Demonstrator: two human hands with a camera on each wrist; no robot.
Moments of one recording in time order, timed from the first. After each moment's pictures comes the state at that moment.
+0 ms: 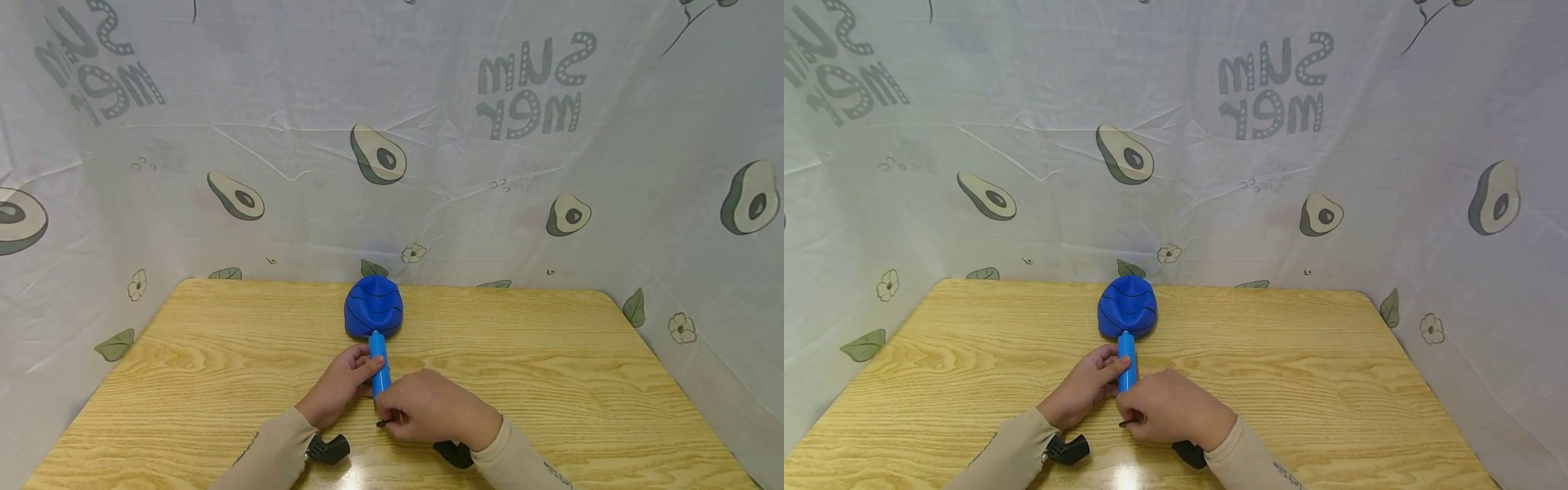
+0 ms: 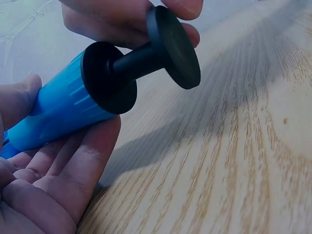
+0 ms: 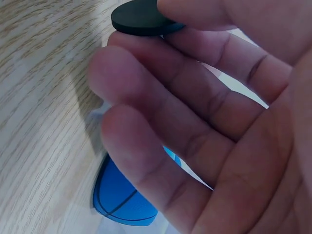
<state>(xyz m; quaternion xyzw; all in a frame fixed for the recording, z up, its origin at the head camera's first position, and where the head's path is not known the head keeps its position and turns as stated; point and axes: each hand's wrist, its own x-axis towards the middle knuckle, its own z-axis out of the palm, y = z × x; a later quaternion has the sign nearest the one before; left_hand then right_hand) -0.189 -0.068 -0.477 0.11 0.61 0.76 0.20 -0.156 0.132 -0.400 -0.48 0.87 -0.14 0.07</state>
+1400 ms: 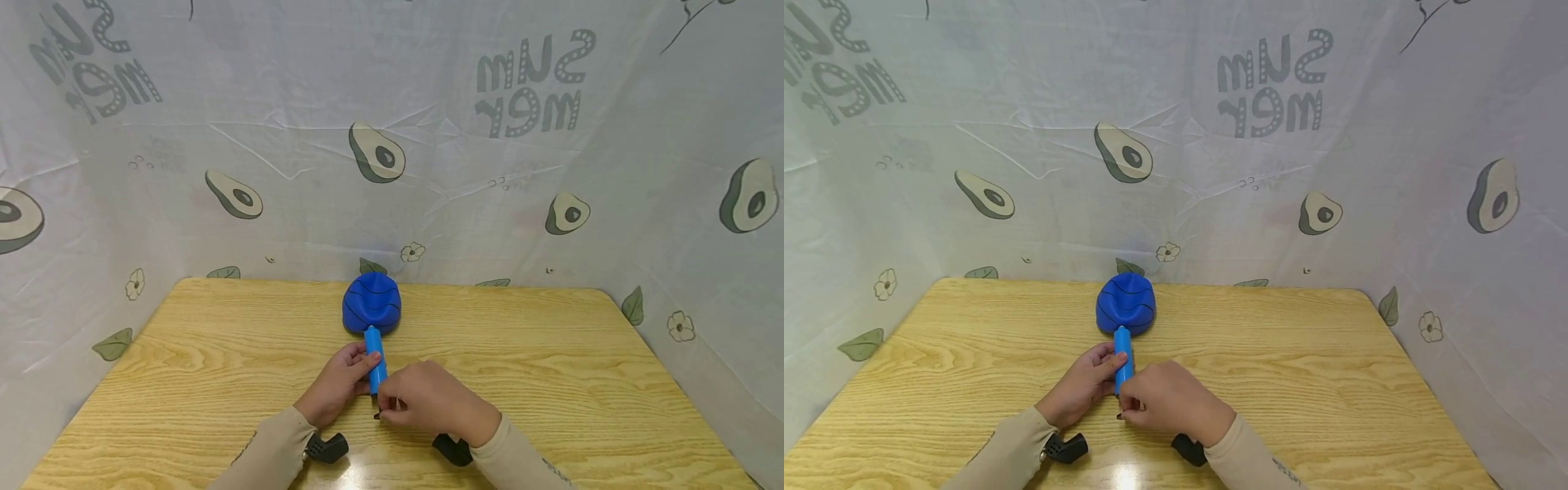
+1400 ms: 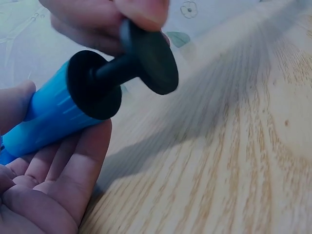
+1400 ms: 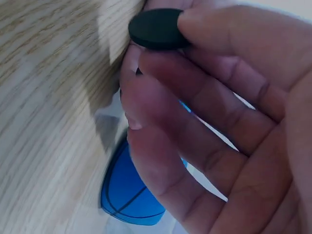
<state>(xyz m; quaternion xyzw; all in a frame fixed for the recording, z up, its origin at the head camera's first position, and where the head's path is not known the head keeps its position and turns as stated) -0.189 -0.069 -0.473 0.09 0.61 0.77 0.20 -0.161 0.132 -0.402 -0.45 0.88 -0.15 0.04</state>
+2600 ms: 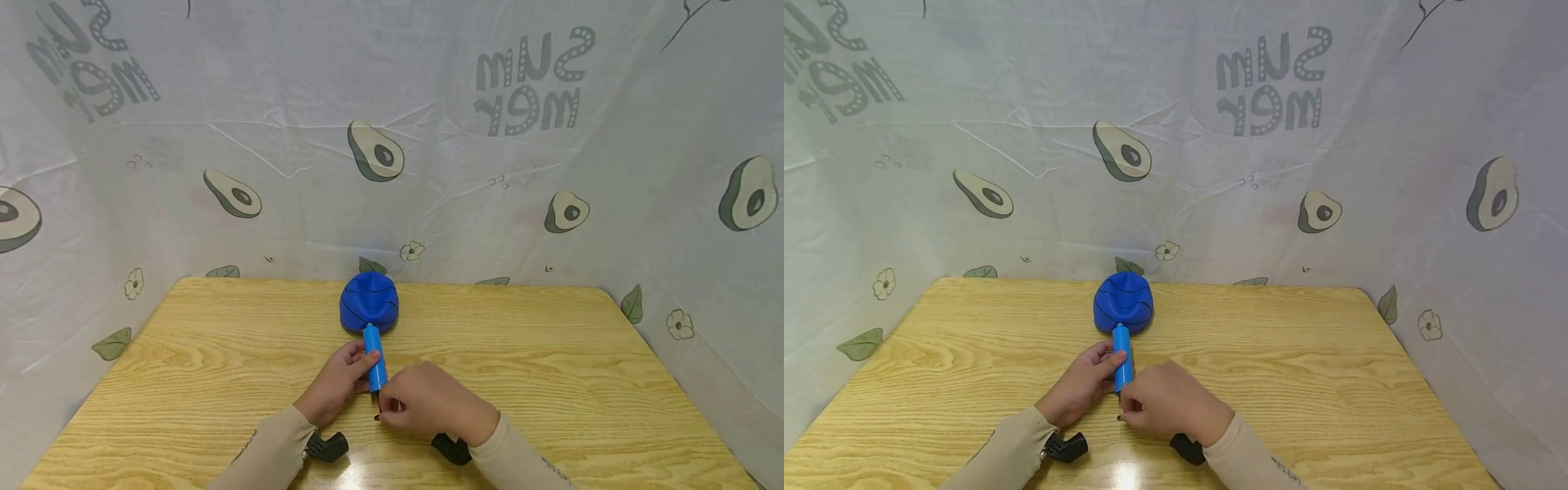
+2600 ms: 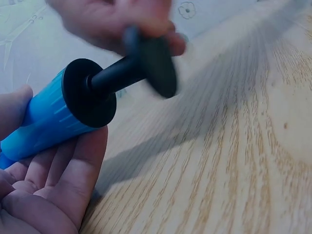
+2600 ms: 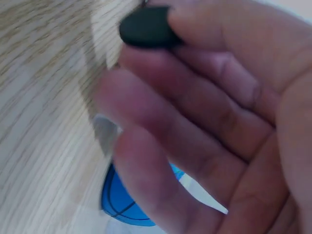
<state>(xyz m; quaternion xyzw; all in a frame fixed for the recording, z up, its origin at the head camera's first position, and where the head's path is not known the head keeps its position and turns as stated) -0.188 -0.067 -0.471 0.08 0.61 0.76 0.19 -0.159 0.130 -0.400 -0.45 0.88 -0.15 0.06</state>
